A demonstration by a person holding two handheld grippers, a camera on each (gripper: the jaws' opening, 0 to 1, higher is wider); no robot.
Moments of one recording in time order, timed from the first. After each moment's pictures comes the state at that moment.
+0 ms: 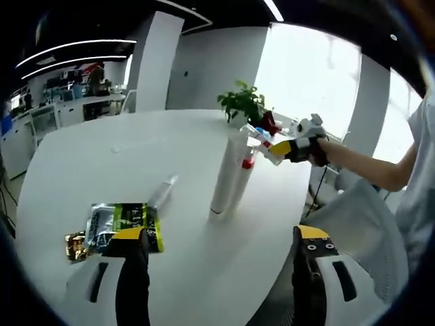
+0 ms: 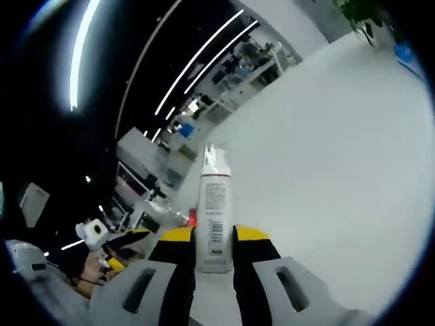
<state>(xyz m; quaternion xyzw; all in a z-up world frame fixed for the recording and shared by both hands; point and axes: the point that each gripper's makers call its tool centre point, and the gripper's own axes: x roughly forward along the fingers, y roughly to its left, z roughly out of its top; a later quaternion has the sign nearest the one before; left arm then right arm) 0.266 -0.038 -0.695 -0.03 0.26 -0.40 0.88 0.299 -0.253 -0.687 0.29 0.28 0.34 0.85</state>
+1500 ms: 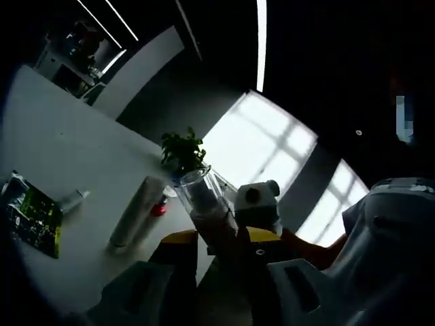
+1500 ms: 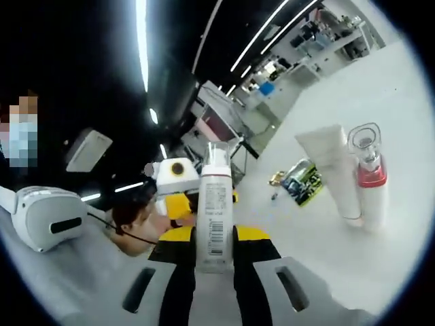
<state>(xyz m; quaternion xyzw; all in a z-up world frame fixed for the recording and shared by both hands) 0.231 -0.101 -0.621 -0.30 0.18 -0.53 0.77 0.206 -0.103 -0.641 0.24 0.29 0.59 0.72</state>
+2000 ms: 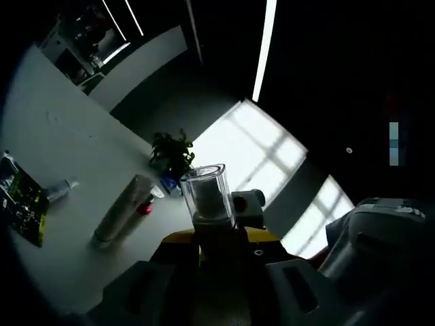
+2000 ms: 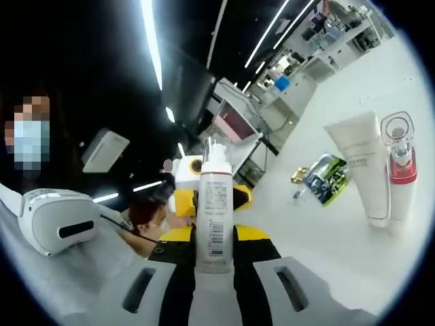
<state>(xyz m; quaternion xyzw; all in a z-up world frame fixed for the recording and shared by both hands) 0.226 -0.102 -0.611 -0.36 0.19 -0.55 0.73 0.195 -0.085 -0.634 0.26 0.29 0.62 0.68</state>
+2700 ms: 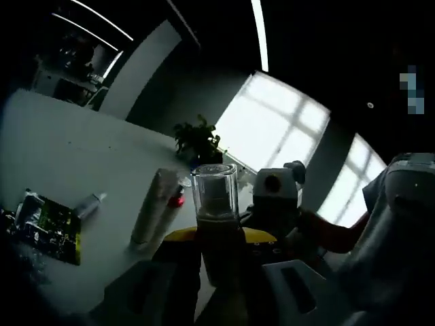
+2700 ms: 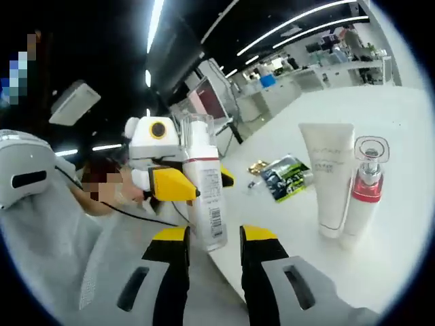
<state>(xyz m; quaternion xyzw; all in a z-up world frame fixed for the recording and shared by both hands) 0.240 -0.100 -0.645 -0.21 0.20 -0.50 0.81 0.214 -0.108 -0.679 0.07 0.29 0.56 0.77</state>
